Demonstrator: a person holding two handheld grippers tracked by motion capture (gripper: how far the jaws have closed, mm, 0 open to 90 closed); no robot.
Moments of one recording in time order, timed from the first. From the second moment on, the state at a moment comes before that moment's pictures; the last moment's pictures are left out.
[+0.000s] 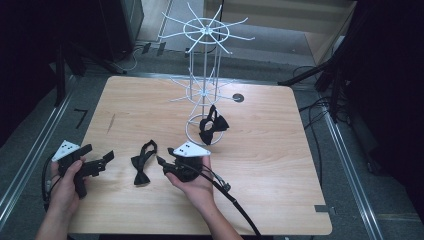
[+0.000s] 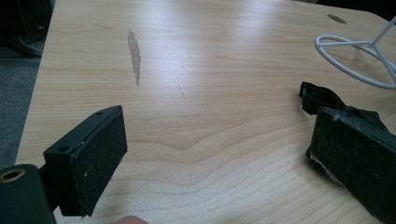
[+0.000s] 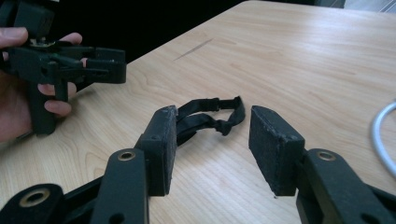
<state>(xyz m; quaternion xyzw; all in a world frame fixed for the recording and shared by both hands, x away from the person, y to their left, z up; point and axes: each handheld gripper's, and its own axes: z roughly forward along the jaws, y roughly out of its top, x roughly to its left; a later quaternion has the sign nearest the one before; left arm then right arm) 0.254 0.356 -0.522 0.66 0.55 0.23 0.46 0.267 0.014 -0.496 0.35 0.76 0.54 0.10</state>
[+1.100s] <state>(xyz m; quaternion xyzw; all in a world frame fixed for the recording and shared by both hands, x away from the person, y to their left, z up) 0.255 0.355 -0.522 0.66 0.55 0.23 0.46 0.266 0.062 -0.524 0.35 0.78 0.52 0.05</state>
